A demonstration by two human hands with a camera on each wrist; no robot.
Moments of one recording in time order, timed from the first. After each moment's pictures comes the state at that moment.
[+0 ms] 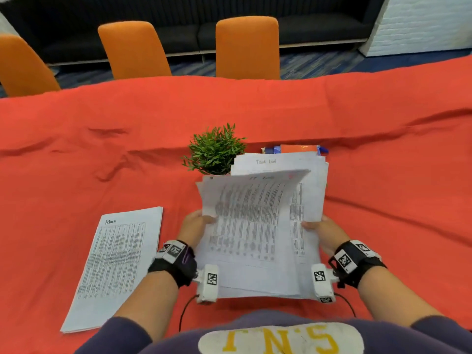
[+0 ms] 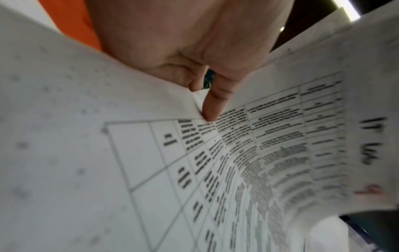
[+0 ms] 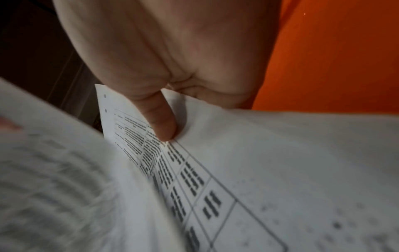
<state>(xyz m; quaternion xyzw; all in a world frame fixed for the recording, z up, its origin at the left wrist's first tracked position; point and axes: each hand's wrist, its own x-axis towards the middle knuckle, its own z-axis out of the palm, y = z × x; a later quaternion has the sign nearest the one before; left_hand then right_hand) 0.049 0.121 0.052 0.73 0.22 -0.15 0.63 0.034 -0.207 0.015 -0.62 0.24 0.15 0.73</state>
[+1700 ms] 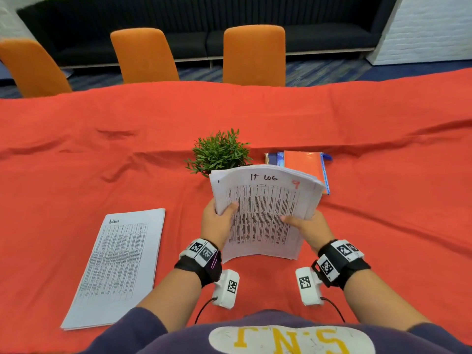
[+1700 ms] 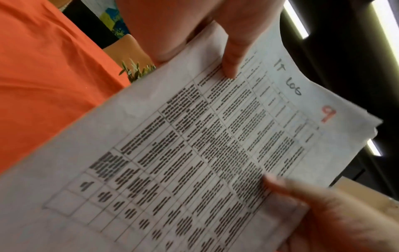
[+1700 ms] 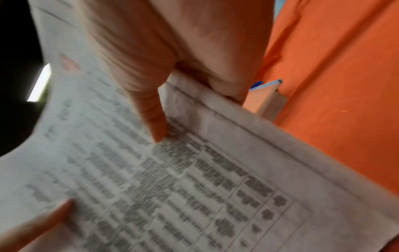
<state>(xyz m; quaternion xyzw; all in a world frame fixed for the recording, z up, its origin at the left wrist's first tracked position) 0.040 0.056 0.080 0.71 0.12 0.04 0.69 0.043 -0.169 0.048 -0.68 0.09 0.05 0.72</state>
